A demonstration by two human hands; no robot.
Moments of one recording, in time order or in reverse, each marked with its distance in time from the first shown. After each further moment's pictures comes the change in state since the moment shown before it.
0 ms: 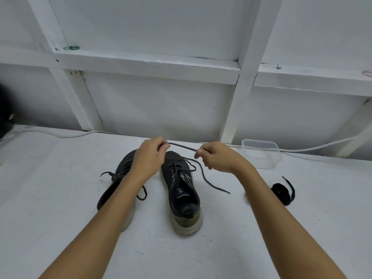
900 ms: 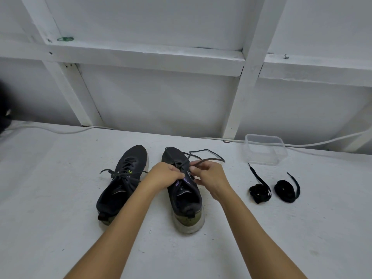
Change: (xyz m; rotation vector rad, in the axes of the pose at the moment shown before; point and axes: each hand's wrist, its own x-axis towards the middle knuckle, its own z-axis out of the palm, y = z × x) left_hand -0.031 0.014 0.030 -0.195 -0.528 -0.586; right_hand -0.003 0.029 0.090 0.826 0.224 0.304
